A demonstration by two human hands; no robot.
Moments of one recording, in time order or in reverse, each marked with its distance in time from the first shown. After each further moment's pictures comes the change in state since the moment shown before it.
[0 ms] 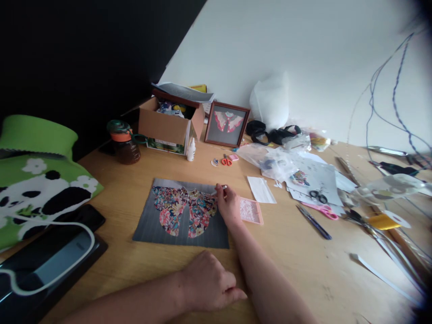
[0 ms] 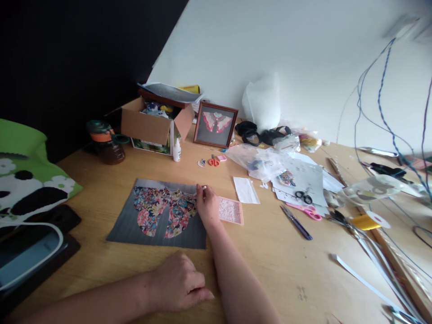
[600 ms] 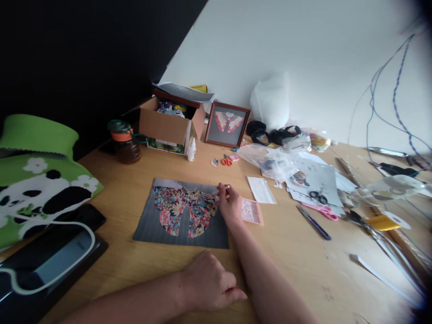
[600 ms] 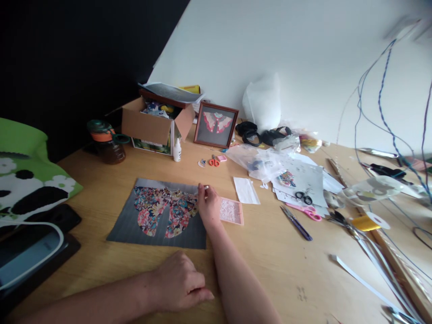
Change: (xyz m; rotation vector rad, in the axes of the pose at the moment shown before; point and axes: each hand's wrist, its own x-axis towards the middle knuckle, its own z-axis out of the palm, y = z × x) left_hand -0.002 -0.002 0.006 -0.013 0.071 0.003; right_hand -0.002 -0.006 -0.003 0.023 0.077 0.004
